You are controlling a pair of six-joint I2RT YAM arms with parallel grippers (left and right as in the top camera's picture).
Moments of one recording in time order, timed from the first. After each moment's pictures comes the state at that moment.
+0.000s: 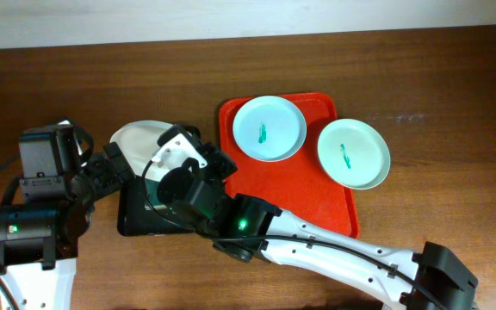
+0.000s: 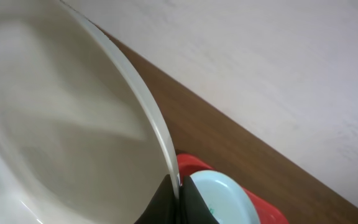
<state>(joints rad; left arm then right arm) 0.04 1.10 1.32 -1.12 -0.13 -0.34 1.09 1.69 1.34 -0.16 0.80 -0.09</state>
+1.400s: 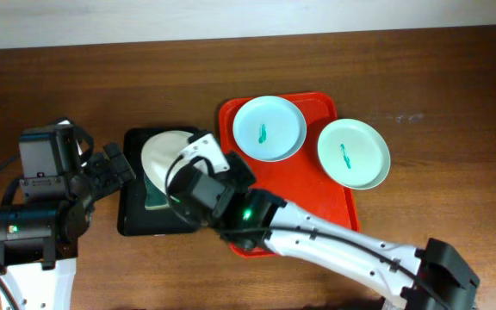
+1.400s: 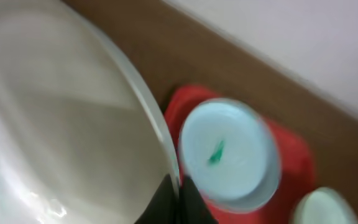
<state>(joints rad) 0.04 1.10 1.32 -1.12 -0.13 -0.34 1.03 1.69 1.34 -0.52 0.67 0.28</state>
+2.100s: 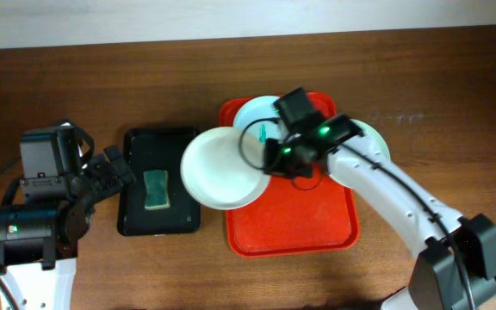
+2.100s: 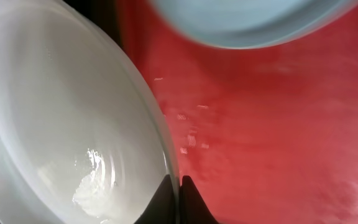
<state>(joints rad) 0.04 1.10 1.32 -1.14 -0.13 -0.34 0.44 1.68 1.34 -0.90 -0.32 0.63</state>
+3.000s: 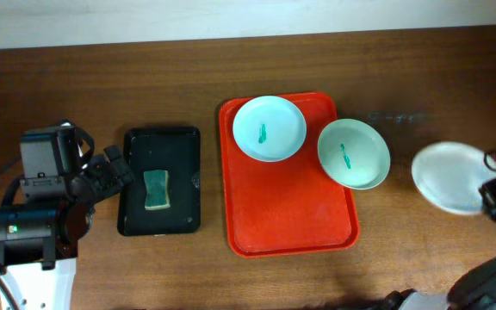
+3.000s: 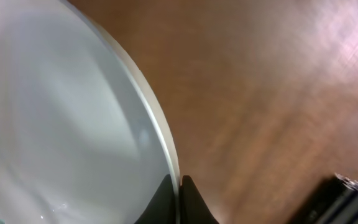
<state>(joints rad) 0.04 1.10 1.32 -1.15 -0.13 -0.34 -0.86 1.59 1.23 -1.12 -0.05 0.39</state>
